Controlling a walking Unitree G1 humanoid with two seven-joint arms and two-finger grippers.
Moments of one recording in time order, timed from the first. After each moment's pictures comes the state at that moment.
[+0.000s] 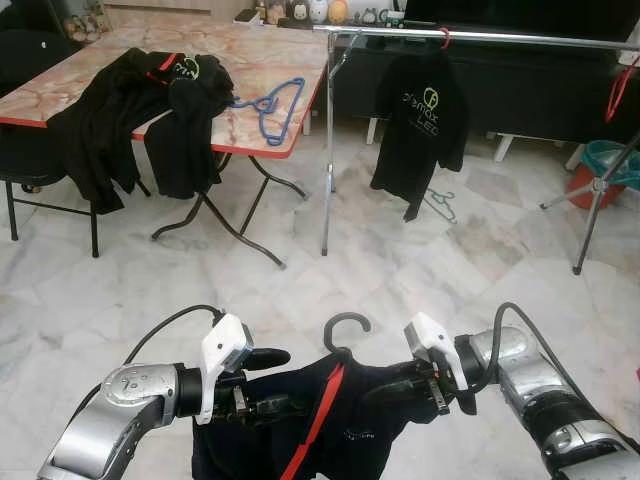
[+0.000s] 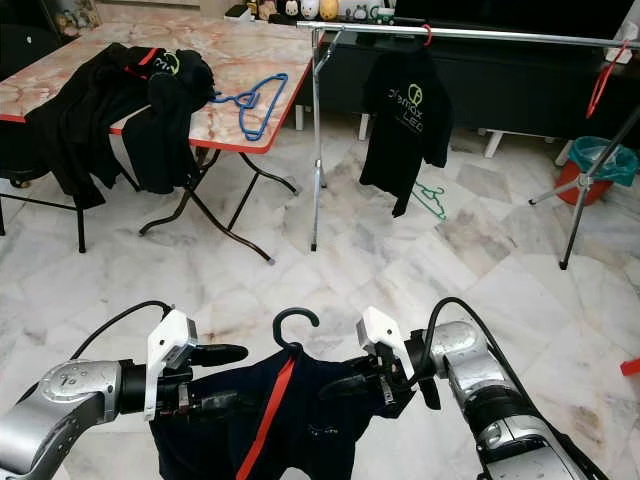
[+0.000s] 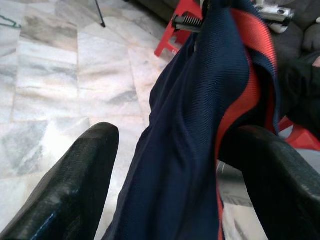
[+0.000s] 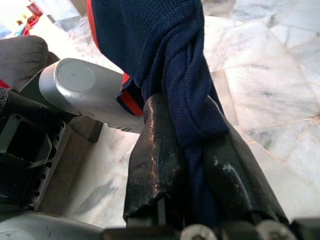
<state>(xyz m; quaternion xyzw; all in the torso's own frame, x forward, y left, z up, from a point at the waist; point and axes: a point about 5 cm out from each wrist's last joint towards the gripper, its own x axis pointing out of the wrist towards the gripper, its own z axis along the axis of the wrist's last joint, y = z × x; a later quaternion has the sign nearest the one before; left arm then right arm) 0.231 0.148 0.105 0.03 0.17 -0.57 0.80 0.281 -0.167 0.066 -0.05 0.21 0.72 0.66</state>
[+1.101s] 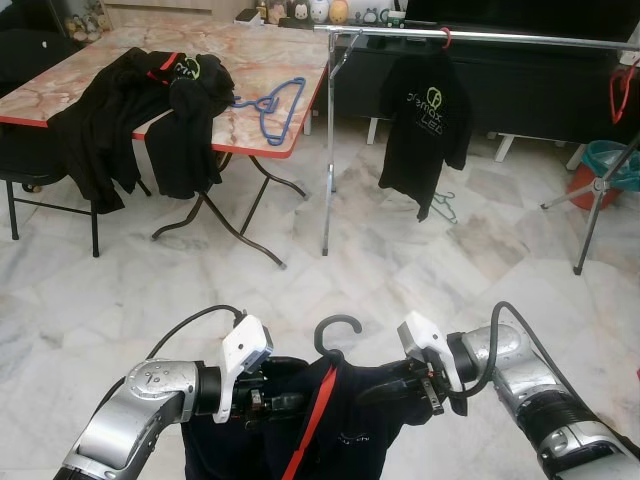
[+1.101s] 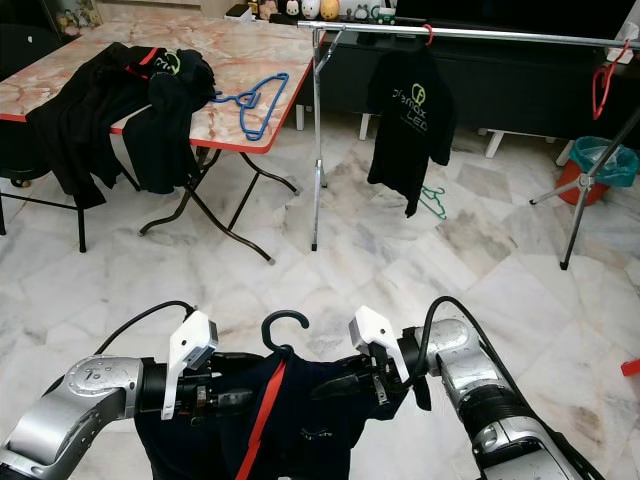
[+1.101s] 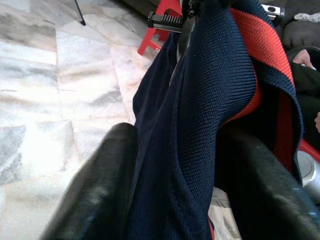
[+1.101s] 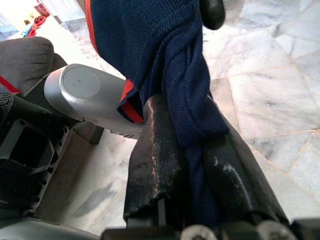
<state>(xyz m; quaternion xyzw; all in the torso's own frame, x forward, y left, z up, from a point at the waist) 0.233 0.131 0.102 0.02 0.17 -0.60 0.78 0.282 -0.158 0.070 -0.05 0.20 0.73 0.66</state>
